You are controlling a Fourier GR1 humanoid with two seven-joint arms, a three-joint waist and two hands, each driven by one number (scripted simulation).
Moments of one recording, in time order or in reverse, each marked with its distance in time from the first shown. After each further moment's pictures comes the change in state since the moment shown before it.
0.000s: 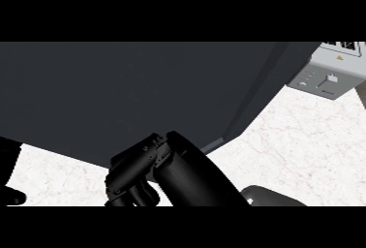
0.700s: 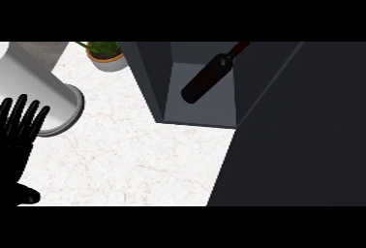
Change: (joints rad) left arm -0.016 -0.020 -0.055 -0.073 -0.018 0.067 0.003; right arm 0.675 -0.577 0.035 -0.490 0.084 0.111 -0.331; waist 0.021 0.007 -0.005
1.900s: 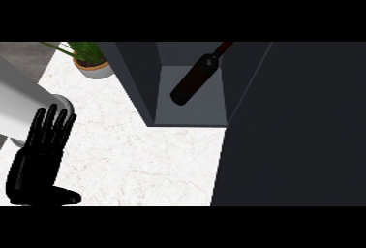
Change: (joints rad) left arm 0.025 -0.119 -0.117 -0.035 -0.107 0.157 -0.071; right arm 0.329 -0.228 0.137 -0.060 0.054 -0.088 -0.247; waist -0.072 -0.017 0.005
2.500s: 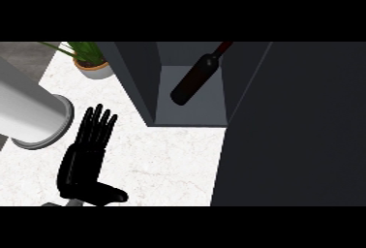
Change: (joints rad) left arm -0.069 -0.145 -0.167 0.016 -0.090 0.130 -0.004; right arm 0.062 0.006 -0.053 0.000 -0.004 -0.042 -0.057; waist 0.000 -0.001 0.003
